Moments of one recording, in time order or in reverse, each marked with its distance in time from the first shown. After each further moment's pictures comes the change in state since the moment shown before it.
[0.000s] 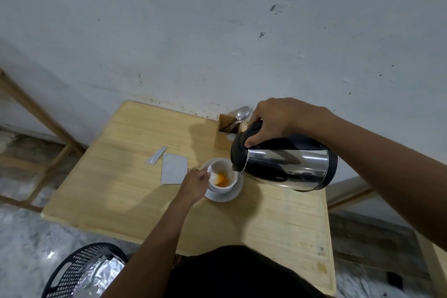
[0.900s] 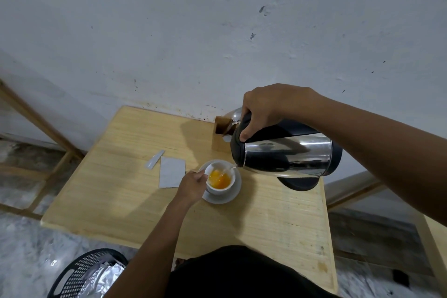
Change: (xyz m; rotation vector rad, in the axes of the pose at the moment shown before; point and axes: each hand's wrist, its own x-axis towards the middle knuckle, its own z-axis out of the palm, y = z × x) left_hand -0.003 0.005 -0.002 0.053 0.007 -0.021; right_hand 0.008 -0.007 -0.025 -0.139 -0.027 -0.046
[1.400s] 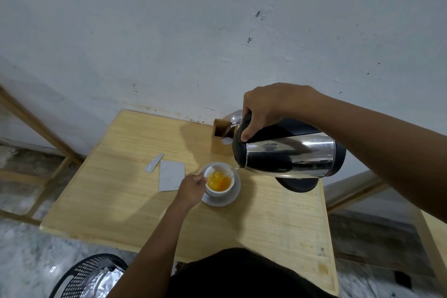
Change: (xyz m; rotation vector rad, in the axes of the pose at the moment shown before) left_hand -0.003 0.003 0.000 -0.016 0.007 -0.002; right_hand -0.008 0.002 -0.006 0.004 -0.012 0.023
